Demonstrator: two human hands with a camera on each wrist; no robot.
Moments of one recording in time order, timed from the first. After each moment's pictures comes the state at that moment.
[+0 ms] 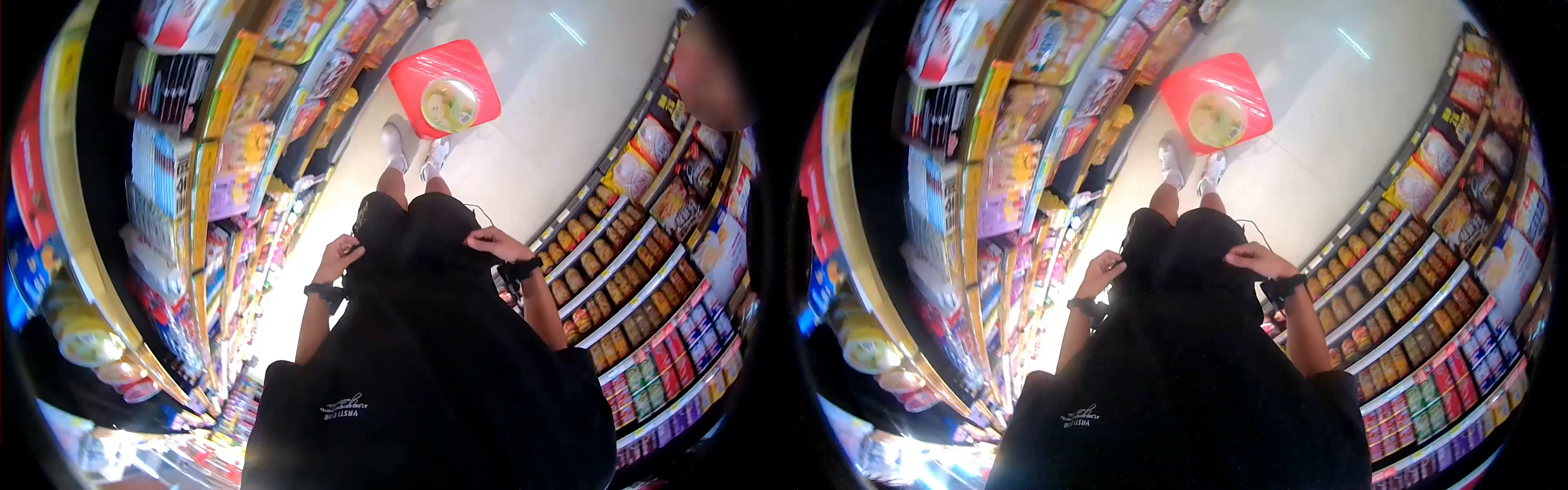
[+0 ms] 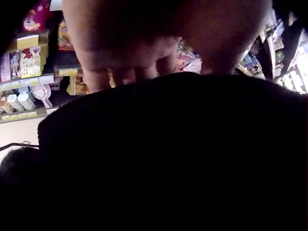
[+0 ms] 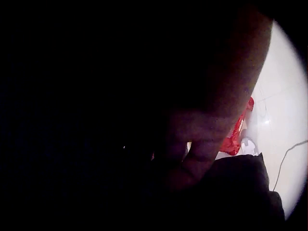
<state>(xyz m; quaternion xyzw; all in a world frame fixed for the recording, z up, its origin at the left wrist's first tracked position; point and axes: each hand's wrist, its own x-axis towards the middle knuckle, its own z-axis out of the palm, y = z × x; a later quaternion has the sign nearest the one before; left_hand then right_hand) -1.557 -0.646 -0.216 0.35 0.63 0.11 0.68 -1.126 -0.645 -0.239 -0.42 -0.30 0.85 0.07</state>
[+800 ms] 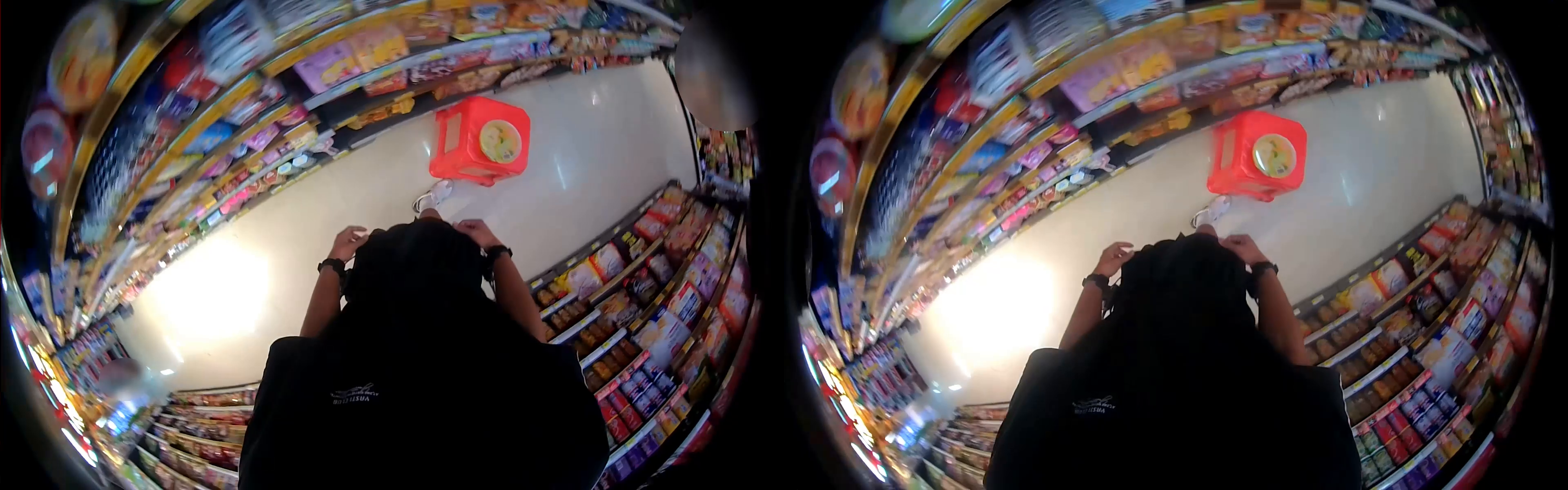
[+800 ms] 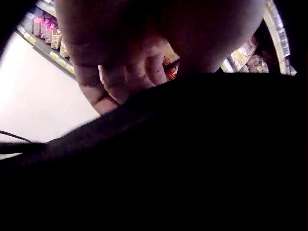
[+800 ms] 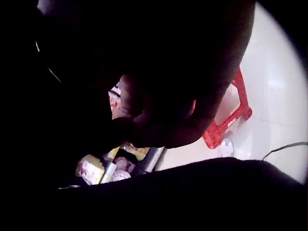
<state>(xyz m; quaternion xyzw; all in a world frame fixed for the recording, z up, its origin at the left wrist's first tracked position) -1.609 -0.901 -0.327 0.27 0.68 0.35 0.59 -1.239 -0.712 -0.297 -0.52 -0.49 0.70 0.00</state>
